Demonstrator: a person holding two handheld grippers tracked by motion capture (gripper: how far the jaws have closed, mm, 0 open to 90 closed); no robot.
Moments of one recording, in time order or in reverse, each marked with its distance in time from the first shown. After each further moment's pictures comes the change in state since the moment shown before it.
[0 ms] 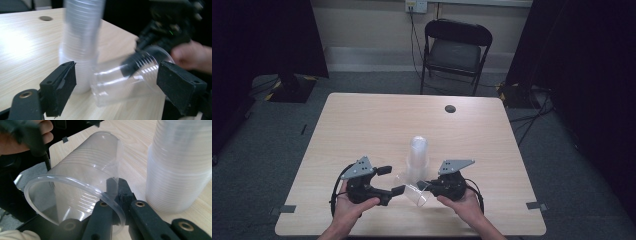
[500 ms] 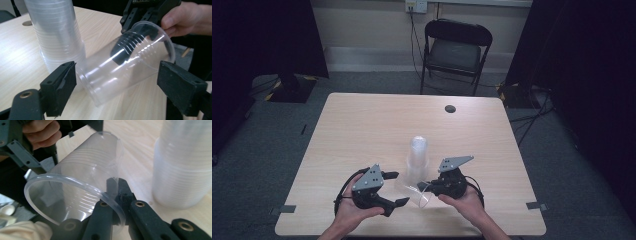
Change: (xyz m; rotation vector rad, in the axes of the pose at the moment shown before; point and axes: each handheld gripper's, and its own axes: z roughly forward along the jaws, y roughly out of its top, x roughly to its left) left arm -0.010 -0.003 0.009 0.085 -0.016 0.216; right arm -0.003 0.006 -0.002 0.063 0.058 0.021
